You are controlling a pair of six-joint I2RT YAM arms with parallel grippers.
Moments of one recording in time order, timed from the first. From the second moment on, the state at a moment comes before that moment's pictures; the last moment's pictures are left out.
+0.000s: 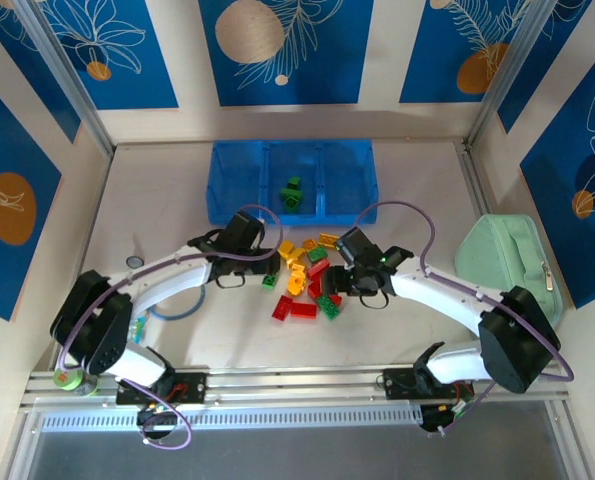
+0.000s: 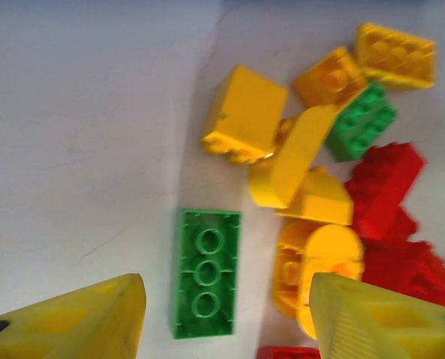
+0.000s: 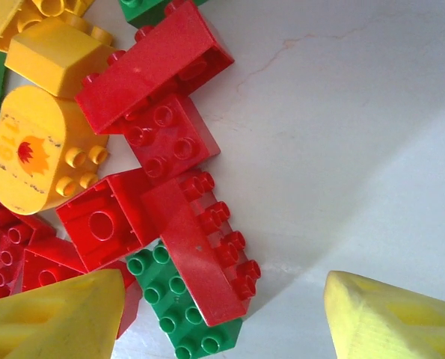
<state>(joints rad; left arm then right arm) -0.66 1.50 0.91 -0.42 0.04 -0.54 0.68 1.31 0.78 -0.63 -0.02 0.64</state>
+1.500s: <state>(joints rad) -0.68 1.72 1.40 -0.62 -0.16 -0.38 0.65 1.33 0.75 -0.58 -0.05 0.64</state>
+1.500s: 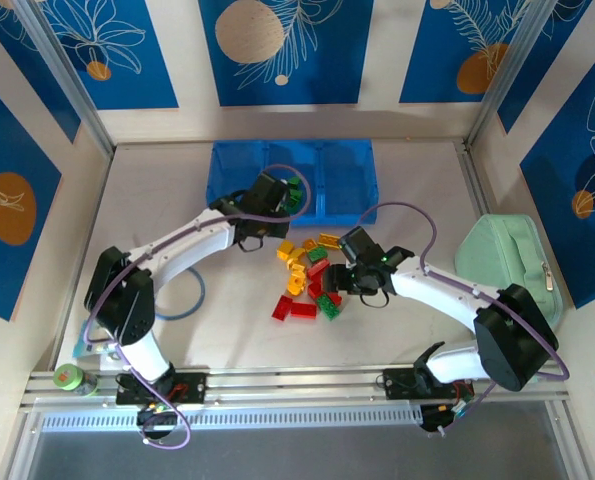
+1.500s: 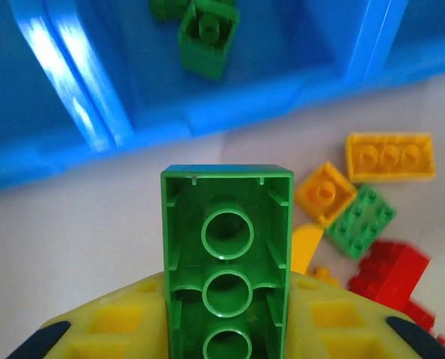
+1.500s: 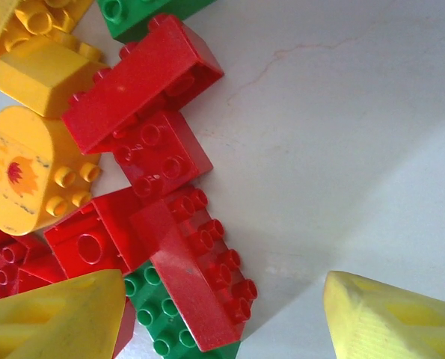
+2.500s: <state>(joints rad) -0.57 2.29 2.12 -0.82 -0.13 -0.25 0.67 1.19 0.67 -0.60 -0.06 0.66</state>
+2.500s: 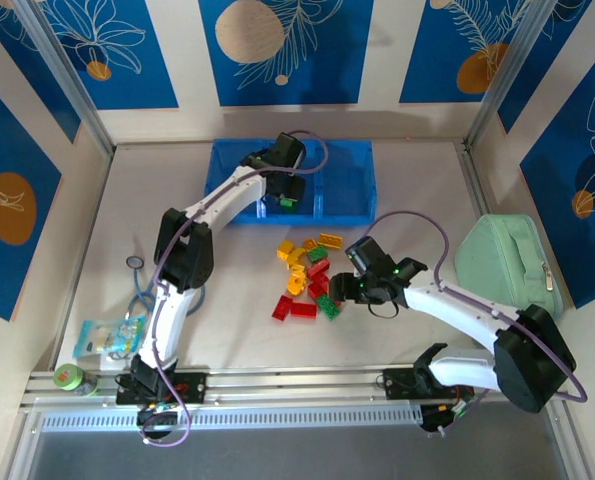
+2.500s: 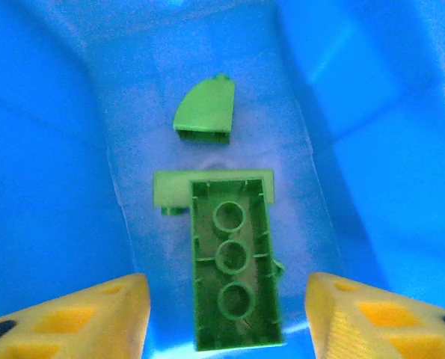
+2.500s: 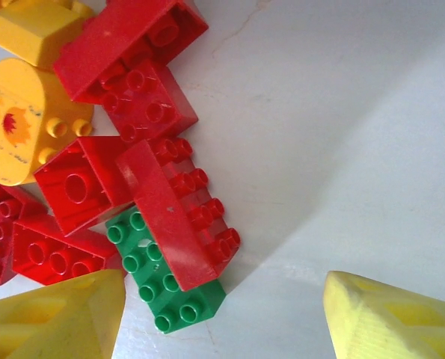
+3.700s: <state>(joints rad) -0.58 1.29 0.92 -0.46 -0.06 -0.39 0.70 1.45 0.82 -0.60 -0.07 0.51</state>
